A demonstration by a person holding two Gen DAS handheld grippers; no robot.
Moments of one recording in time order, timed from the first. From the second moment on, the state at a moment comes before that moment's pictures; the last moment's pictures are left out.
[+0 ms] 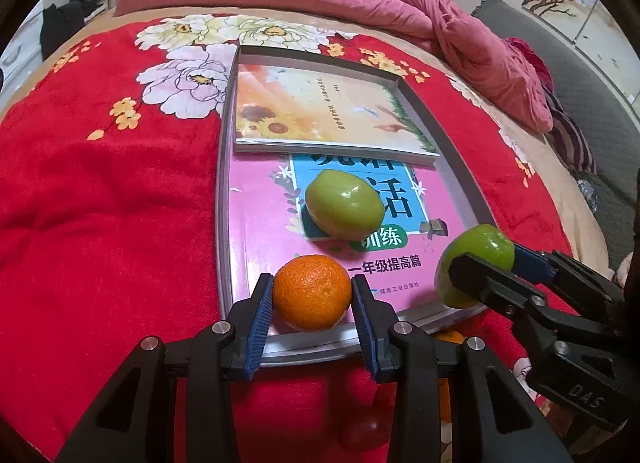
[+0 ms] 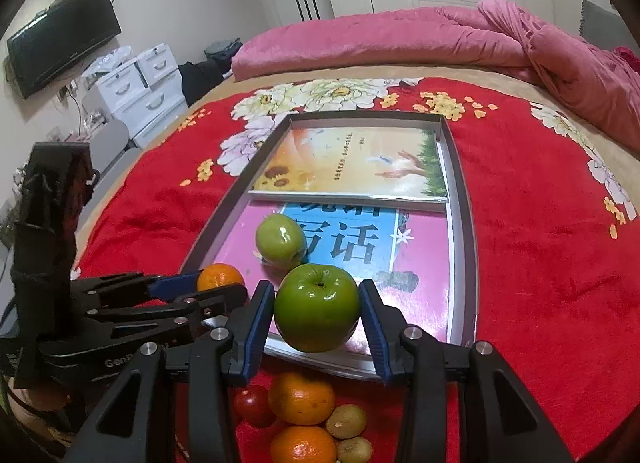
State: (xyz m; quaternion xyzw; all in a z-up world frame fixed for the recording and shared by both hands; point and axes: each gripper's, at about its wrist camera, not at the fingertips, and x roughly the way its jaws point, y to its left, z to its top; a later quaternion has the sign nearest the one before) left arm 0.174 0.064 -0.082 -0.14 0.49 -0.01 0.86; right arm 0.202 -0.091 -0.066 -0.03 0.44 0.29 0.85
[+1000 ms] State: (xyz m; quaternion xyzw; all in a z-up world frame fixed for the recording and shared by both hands) left arm 0.176 0.067 -0.083 -0.15 0.49 -0.01 0.86; right arm 0.199 -0.077 -0.084 -0.05 0.45 0.31 0.83
